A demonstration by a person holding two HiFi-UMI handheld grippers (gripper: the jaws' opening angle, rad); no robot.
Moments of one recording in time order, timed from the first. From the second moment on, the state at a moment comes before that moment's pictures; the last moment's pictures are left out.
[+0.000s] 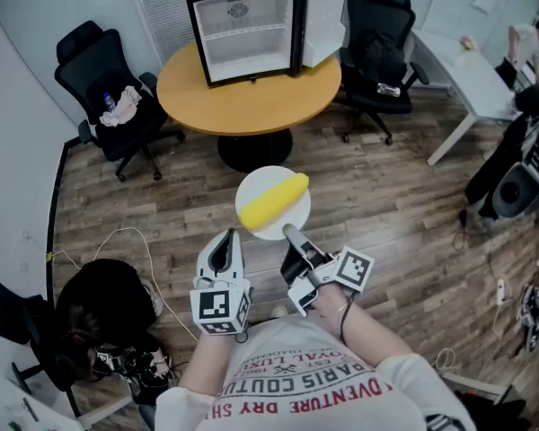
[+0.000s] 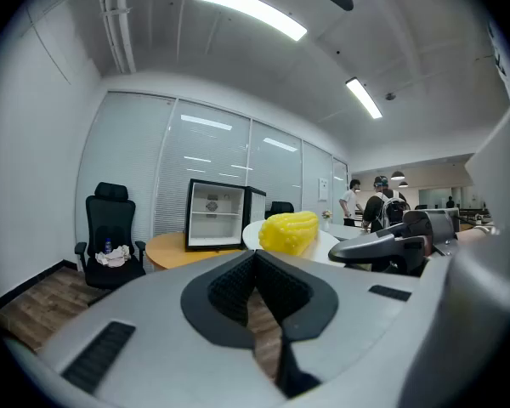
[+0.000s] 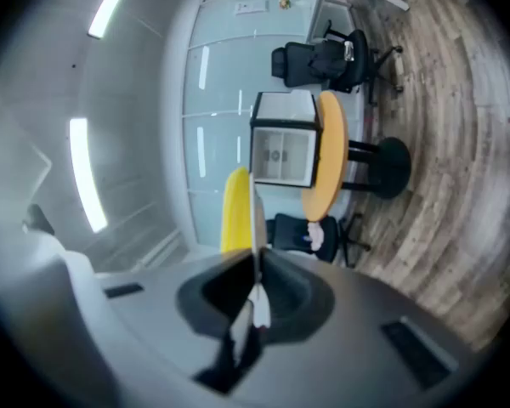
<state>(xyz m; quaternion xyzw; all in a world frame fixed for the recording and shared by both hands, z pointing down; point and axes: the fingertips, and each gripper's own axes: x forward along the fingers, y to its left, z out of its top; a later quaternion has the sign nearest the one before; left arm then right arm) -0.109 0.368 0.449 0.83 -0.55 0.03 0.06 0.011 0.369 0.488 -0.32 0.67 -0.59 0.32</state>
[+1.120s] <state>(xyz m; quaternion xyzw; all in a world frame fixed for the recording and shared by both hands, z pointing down) -0.118 0.329 0.470 0.82 -0.57 0.04 0.08 0.009 0.322 0.506 -0.33 0.65 -0.62 0.29</state>
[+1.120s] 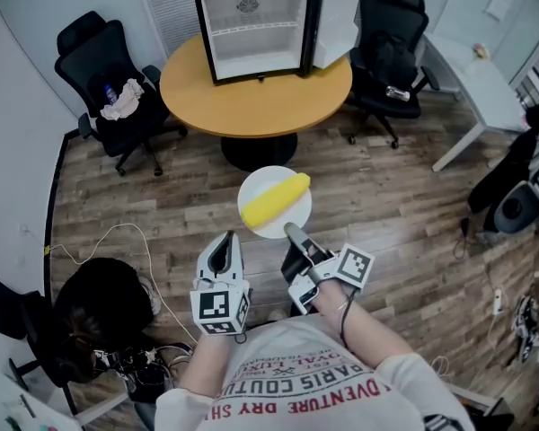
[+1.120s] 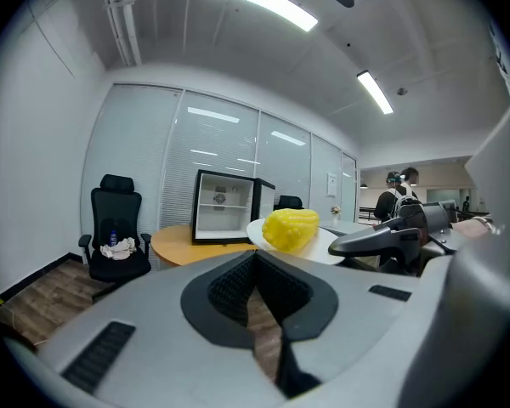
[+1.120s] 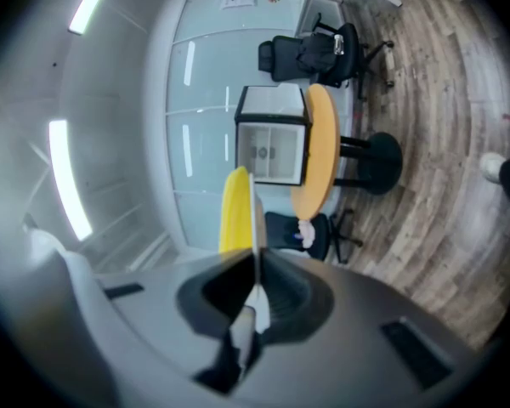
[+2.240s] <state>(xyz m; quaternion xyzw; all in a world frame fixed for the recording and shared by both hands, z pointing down) -0.054 0.026 0.456 0.77 -0.64 0.04 0.05 0.076 0.000 0.511 -0.30 0.68 -0.63 0.23</state>
